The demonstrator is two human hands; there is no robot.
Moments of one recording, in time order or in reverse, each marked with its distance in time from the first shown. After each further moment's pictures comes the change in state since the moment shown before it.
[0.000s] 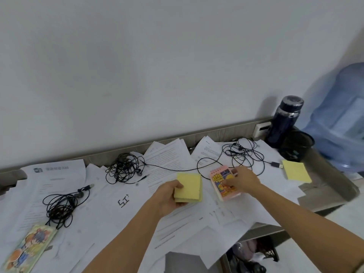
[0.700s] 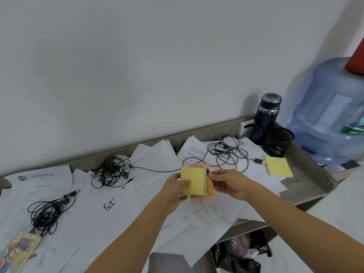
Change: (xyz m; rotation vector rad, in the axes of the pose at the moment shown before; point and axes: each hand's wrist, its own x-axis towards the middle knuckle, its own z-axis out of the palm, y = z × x) left_hand 0.011 -0.014 0.066 0.266 0.025 0.188; right_hand -0.030 0.013 -0.019 1.060 -0.447 0.016
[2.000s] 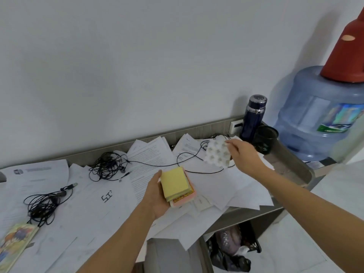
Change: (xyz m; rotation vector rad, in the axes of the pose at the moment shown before) left_hand -0.032 -0.024 -0.017 -0.528 -0.158 -0.144; right_hand -0.062 -0.041 -0.027 -0.988 0.582 -0.636
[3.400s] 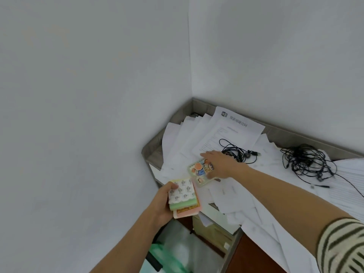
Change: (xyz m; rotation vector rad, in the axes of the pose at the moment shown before) left_hand -0.265 0.036 -0.397 -0.505 0.483 0.396; right_hand -0.100 -0.407 0.454 -0.577 -1.055 -0.945
